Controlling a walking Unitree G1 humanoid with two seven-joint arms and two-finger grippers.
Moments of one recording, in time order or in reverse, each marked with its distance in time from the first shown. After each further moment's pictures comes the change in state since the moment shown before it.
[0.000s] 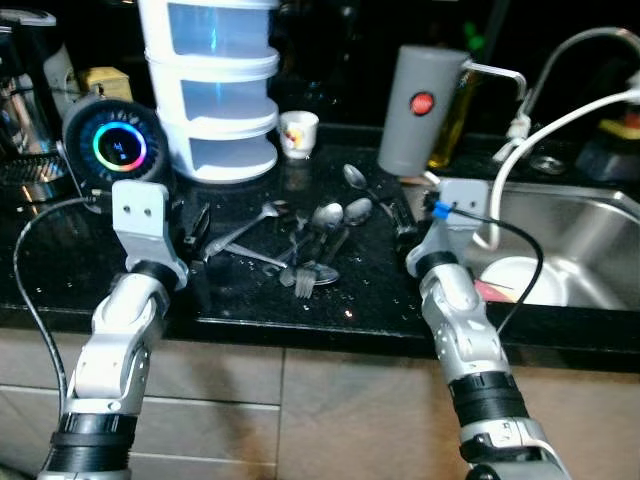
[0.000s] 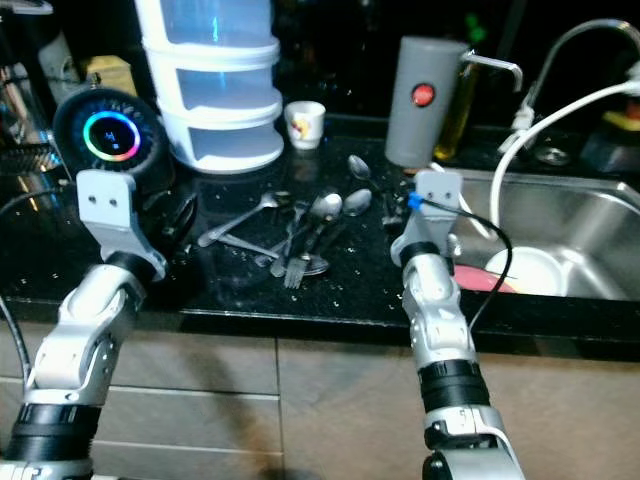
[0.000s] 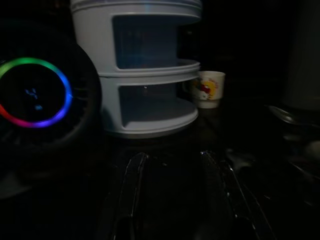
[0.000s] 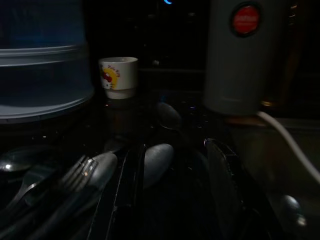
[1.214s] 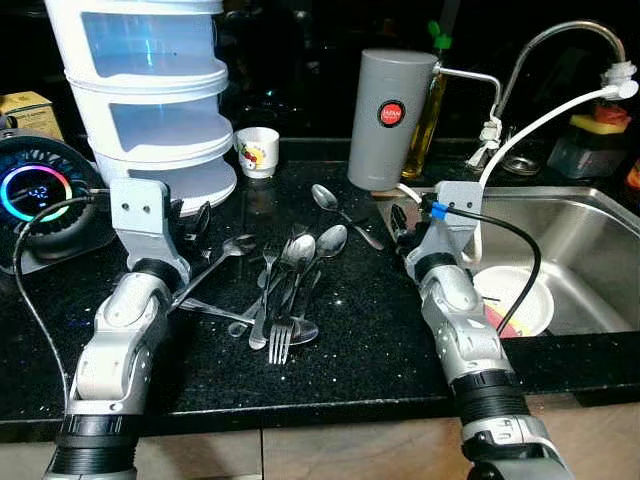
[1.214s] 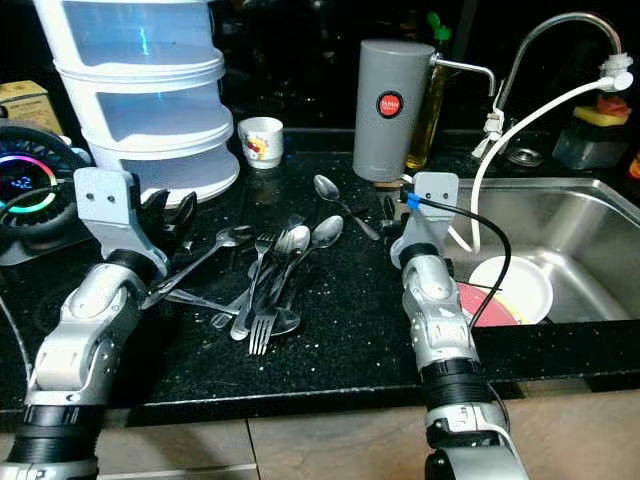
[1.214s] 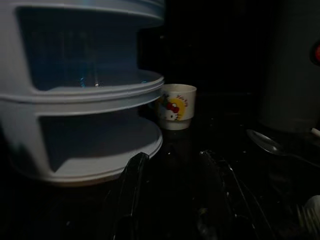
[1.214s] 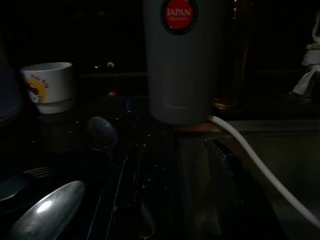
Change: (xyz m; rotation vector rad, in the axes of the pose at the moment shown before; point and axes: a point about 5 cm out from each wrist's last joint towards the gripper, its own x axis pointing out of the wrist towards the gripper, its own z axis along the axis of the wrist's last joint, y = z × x) left arm -0.001 -0.001 0.002 -0.050 0.010 0.037; right arm -0.001 -0.003 -0.007 0.018 0.034 0.004
